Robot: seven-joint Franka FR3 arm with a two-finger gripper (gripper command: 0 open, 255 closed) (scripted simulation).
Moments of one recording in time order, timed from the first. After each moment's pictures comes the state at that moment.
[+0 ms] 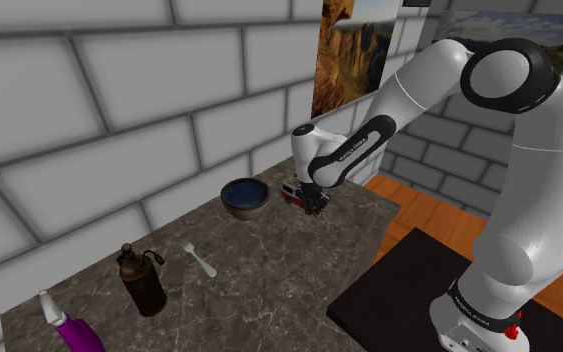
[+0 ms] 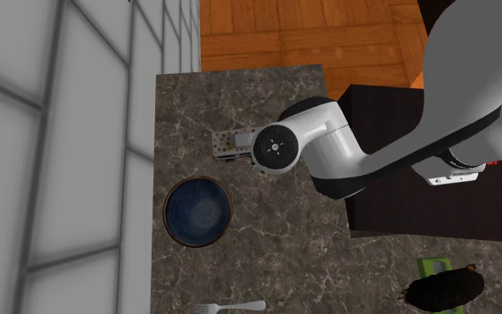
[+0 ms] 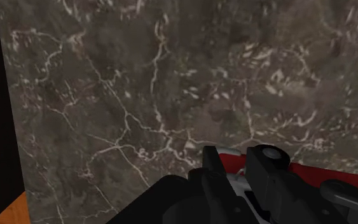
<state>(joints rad) -0.27 0.35 0.43 -2.21 -0.47 2.35 1.79</state>
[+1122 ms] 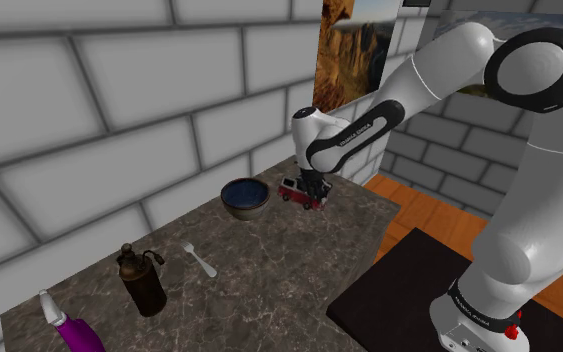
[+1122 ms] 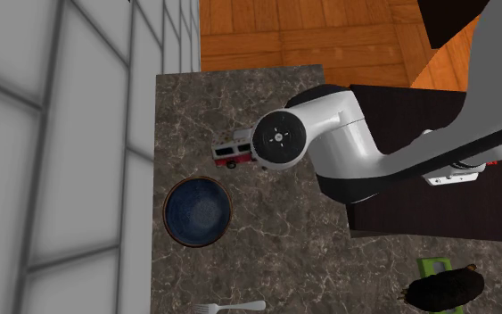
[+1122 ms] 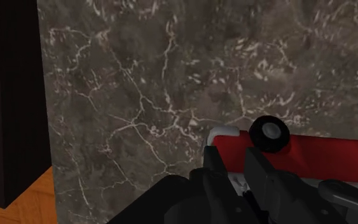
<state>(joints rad) -0.30 0.24 0.47 -2.20 -0.38 2.25 1.72</state>
